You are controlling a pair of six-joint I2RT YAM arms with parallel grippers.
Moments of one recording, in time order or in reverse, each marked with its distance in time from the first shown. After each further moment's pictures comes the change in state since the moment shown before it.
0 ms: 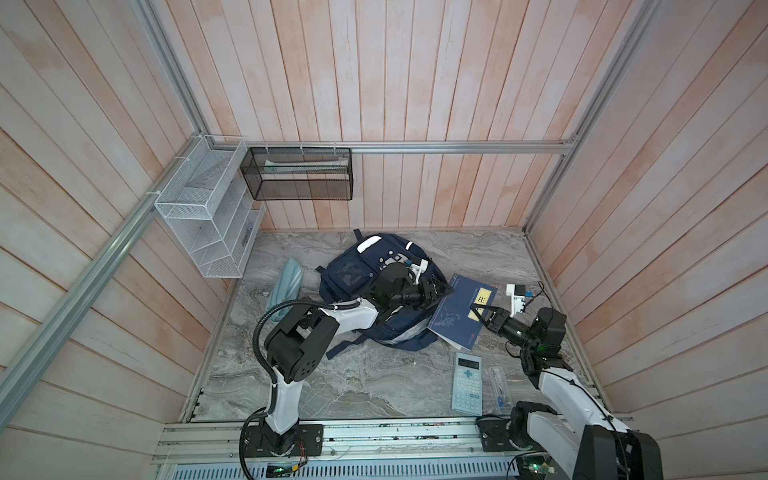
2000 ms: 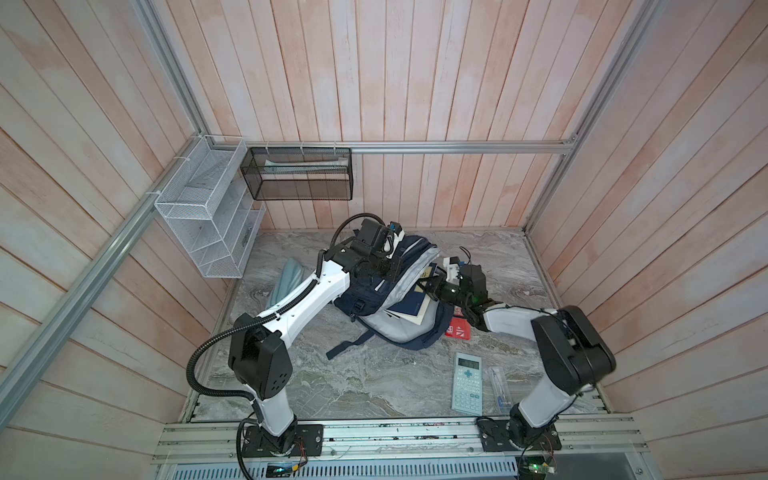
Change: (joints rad) left arm 0.122 -0.185 0.443 -1.126 -0.443 0.980; right arm 0.525 0.848 0.581 0.132 0.425 0.254
